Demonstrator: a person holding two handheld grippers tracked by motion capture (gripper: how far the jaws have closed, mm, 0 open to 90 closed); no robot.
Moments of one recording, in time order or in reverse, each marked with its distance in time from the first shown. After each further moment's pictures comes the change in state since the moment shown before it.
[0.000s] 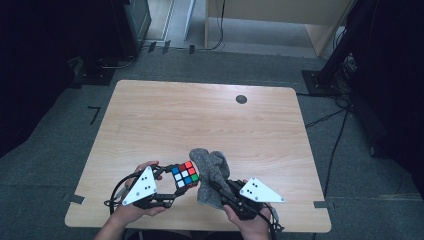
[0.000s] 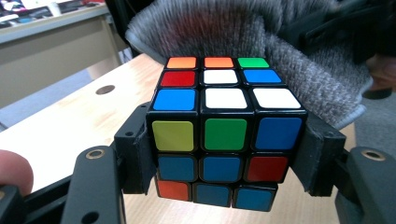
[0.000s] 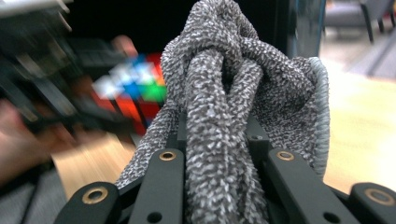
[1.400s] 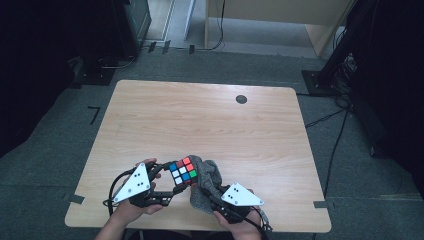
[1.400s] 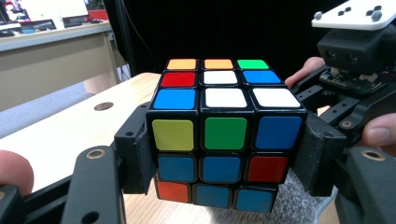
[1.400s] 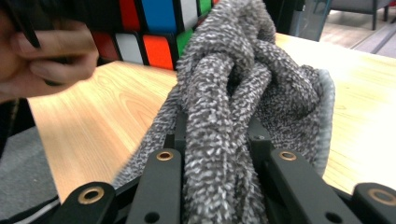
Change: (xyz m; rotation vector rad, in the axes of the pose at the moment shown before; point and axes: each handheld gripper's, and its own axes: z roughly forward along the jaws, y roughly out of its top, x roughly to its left) left arm 0.008 0.008 -0.011 -0.089 0.001 -0.065; right arm 0.009 -0.029 0.022 0.153 -0.045 -0.098
